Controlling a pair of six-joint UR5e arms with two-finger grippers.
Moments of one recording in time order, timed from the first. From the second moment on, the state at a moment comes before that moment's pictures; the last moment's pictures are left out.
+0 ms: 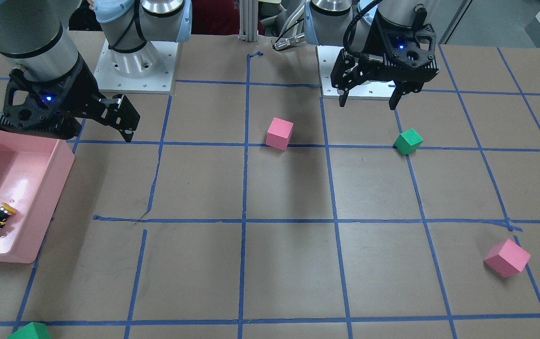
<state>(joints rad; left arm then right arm) -1.62 -1.48 -1.62 -1.53 1.57 -0.01 1.56 -1.48 1.46 -1.51 -1.55 0.12</state>
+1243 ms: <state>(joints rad) -1.62 -1.48 -1.62 -1.53 1.57 -0.01 1.37 -1.47 1.48 -1.52 -1.56 0.06</state>
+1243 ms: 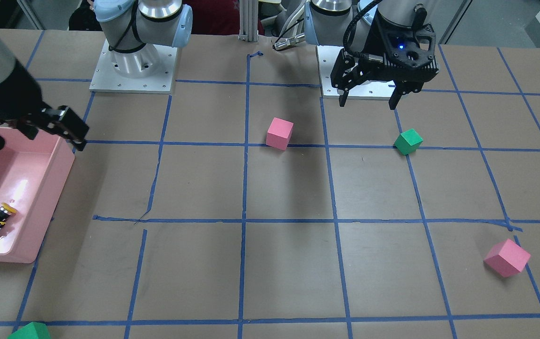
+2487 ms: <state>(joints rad) -1.62 -1.47 -1.64 -1.53 1.57 -0.01 1.04 -1.23 1.74 -2.17 -1.59 -0.31</state>
